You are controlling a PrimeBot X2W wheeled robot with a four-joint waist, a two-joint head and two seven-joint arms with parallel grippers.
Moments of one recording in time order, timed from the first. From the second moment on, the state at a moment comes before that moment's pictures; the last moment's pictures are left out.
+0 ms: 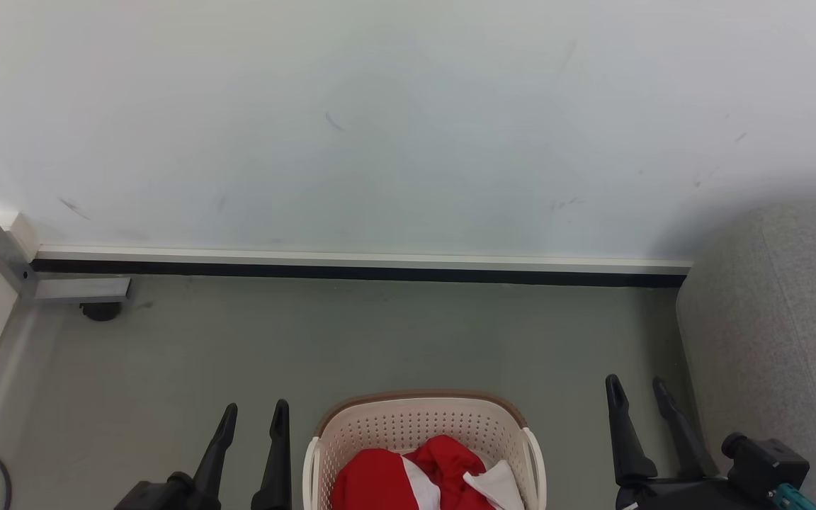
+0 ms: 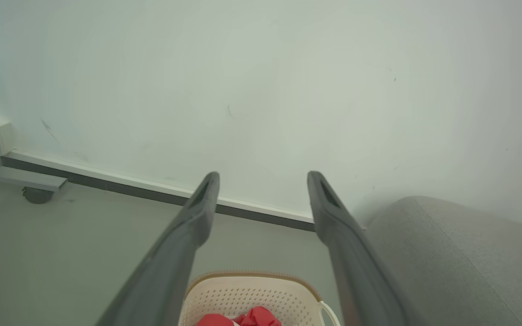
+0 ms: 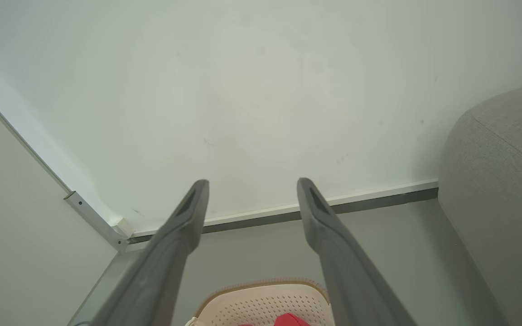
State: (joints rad) left arm -0.05 0.05 -0.20 -0.01 -0.37 0.05 -0.20; right arm 0.01 -0.10 0.23 0.04 0.39 0.13 -0.17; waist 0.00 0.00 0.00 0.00
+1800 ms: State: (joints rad) left arm -0.06 0.05 -0.24 -0.06 -0.06 0.10 -0.26; right arm 0.01 -0.07 0.25 0.02 0.08 0.13 -0.26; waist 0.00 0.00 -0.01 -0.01
